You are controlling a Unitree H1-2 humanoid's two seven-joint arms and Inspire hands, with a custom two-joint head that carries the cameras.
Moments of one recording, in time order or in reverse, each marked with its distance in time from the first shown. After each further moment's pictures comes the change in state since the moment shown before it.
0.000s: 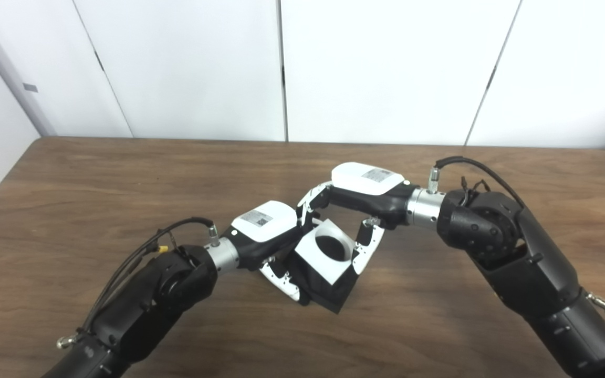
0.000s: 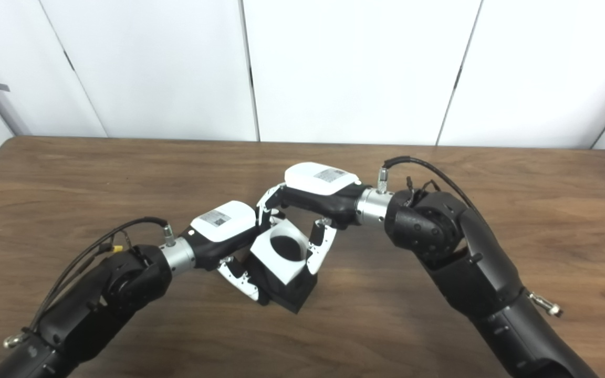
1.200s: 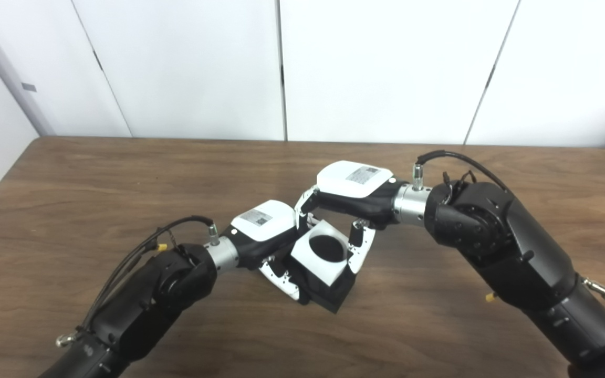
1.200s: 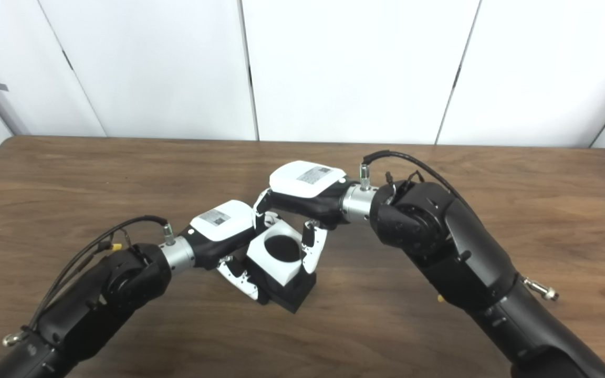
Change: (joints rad) left arm 0.000 0.003 -0.003 -0.005 0.001 0.006 -0.005; right arm -0.066 -0.022 0.115 -0.081 -0.107 0.086 0.067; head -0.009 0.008
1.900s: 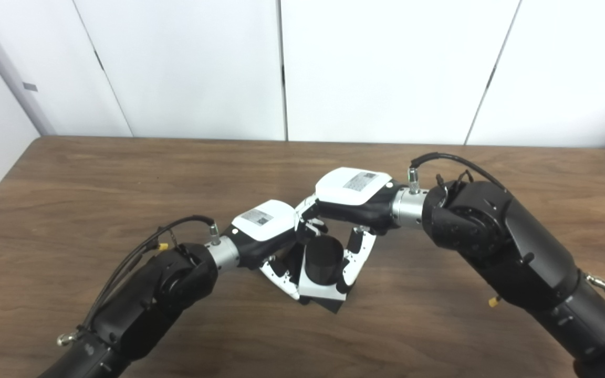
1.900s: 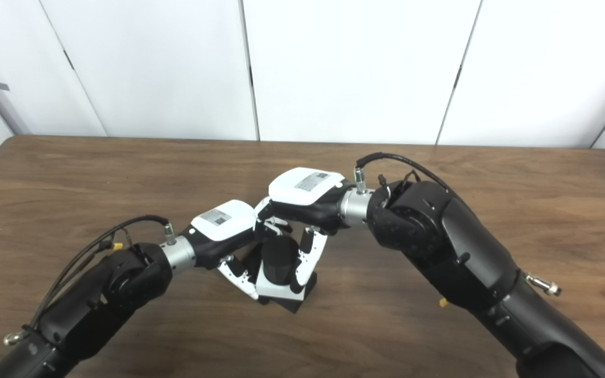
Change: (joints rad) left arm -0.002 -0.001 -0.002 0.002 0.005 0.000 0.000; right arm -0.018 -0.017 0.039 -0.030 -0.033 0.041 0.068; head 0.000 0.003
